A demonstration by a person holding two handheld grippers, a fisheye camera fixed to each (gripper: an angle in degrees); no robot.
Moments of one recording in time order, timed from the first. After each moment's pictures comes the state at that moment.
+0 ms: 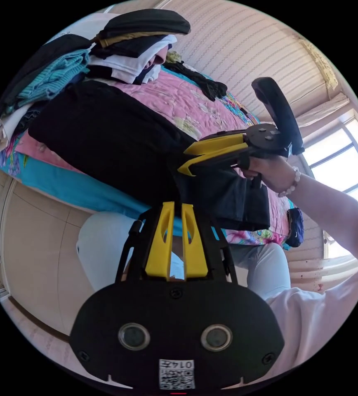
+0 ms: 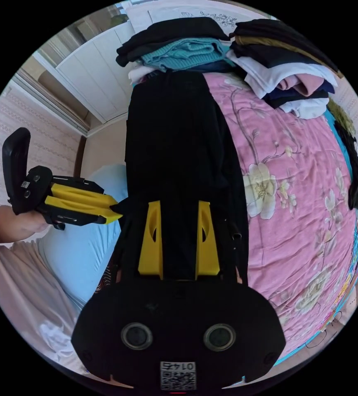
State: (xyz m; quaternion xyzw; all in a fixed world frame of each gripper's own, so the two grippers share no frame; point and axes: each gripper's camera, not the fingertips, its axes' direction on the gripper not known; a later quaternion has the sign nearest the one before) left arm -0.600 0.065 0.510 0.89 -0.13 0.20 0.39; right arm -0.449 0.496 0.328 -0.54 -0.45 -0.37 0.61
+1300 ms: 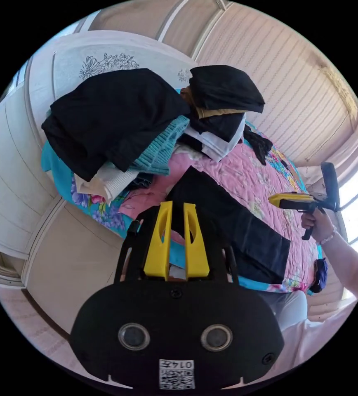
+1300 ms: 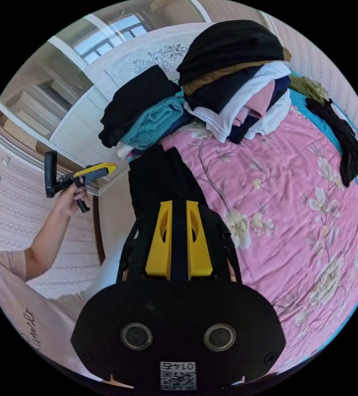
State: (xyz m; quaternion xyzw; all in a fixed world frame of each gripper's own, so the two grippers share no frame) left arm -0.693 0.176 0.540 0.96 -0.10 0.08 0.25; right arm -0.432 0.424 0.470 -0.54 -0.45 -0.19 0.69
